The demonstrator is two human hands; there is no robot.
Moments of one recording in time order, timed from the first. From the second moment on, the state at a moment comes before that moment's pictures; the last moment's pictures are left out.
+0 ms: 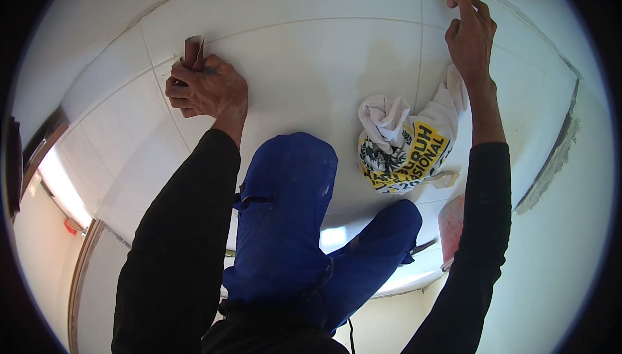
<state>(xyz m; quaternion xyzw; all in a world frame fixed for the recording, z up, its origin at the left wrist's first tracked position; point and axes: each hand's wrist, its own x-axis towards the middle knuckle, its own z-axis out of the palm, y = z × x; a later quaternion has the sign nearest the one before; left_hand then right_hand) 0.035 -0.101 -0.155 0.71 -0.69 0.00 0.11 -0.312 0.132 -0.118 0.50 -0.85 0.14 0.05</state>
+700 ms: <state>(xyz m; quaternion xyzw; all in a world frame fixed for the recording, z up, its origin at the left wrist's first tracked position) 0.036 -0.101 -0.155 0.71 -0.70 0.00 0.12 -0.288 0.121 -0.135 0.50 -0.86 0.04 0.05</state>
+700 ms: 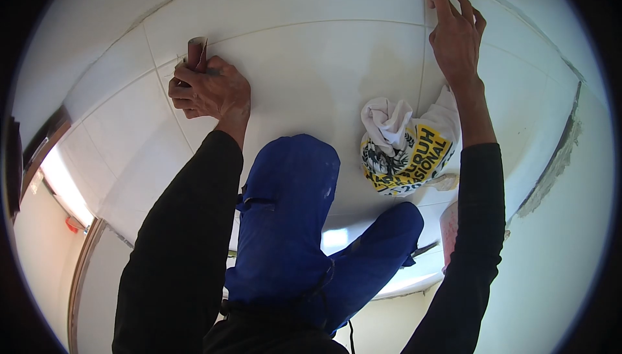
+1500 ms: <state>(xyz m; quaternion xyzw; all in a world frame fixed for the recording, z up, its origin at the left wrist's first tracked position) 0.035 -0.101 -0.154 0.71 -0.69 -0.02 0.10 -0.306 0.105 -0.127 0.53 -0.84 0.09 0.07</state>
